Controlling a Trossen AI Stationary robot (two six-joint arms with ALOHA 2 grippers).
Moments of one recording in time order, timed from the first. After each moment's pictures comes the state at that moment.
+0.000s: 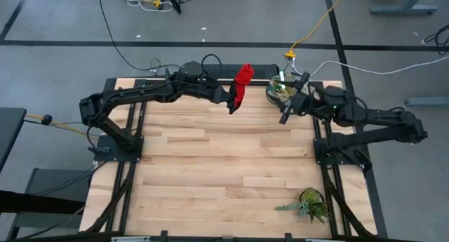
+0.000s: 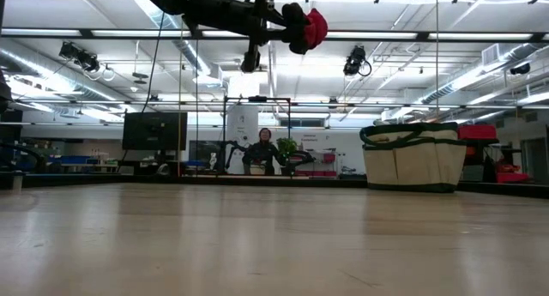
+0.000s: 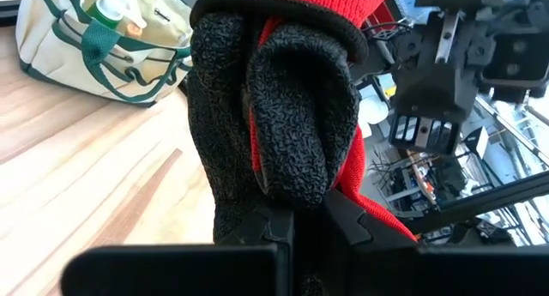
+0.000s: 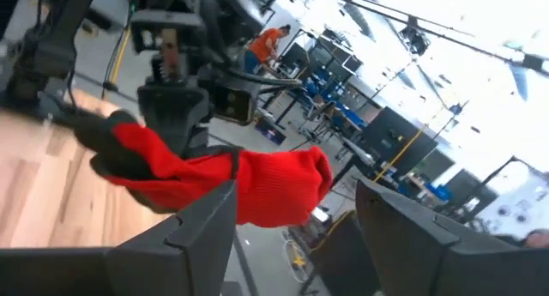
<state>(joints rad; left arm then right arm) 0.41 1.55 1.20 0.14 0.44 -0.83 -0.12 0.85 0.86 0.03 0.35 -0.68</state>
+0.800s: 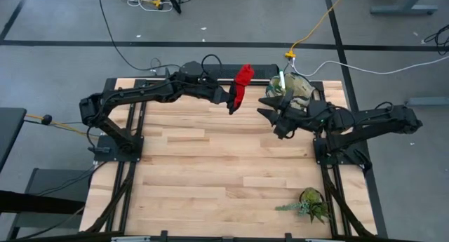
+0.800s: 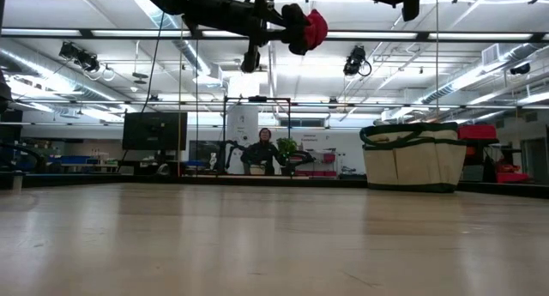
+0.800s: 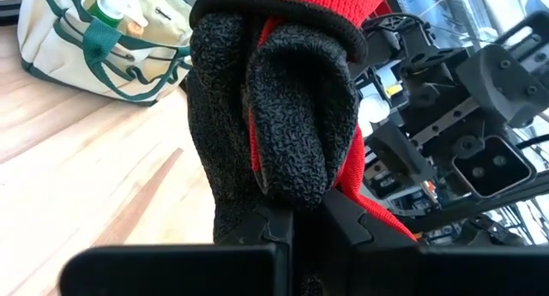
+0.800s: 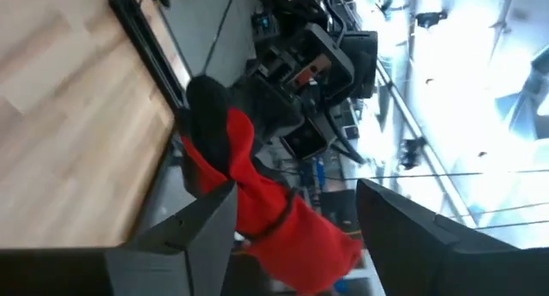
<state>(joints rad) 0.41 1.55 1.20 0.14 0.44 -0.83 0.07 0.98 0.86 0.05 0.45 -1.31</state>
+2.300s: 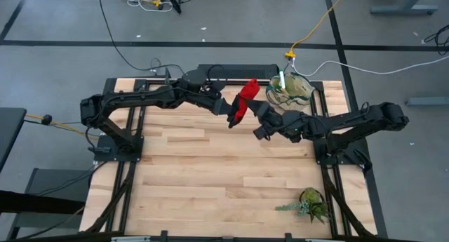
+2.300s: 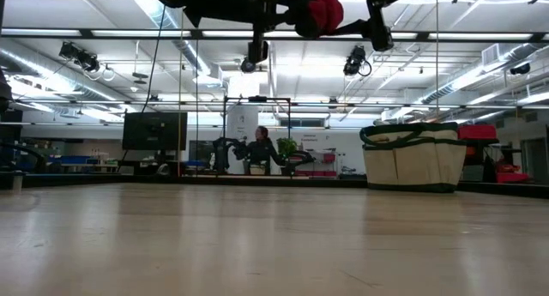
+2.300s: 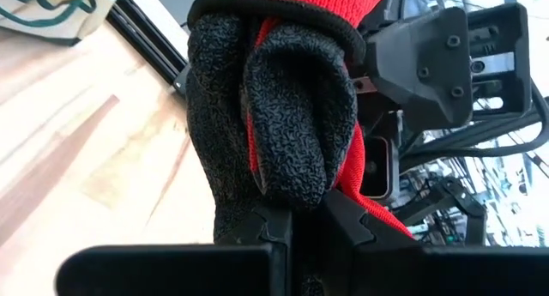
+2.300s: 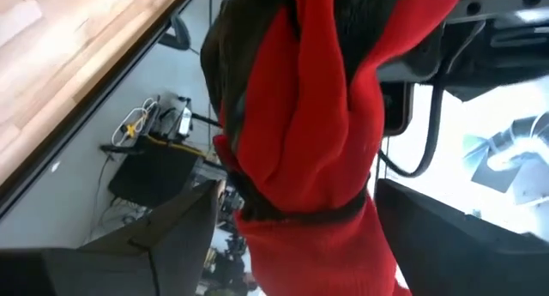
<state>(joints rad) 0.32 1.55 1.20 0.15 0.53 -0.87 0.11 1.25 0.86 0.28 0.76 -1.81</state>
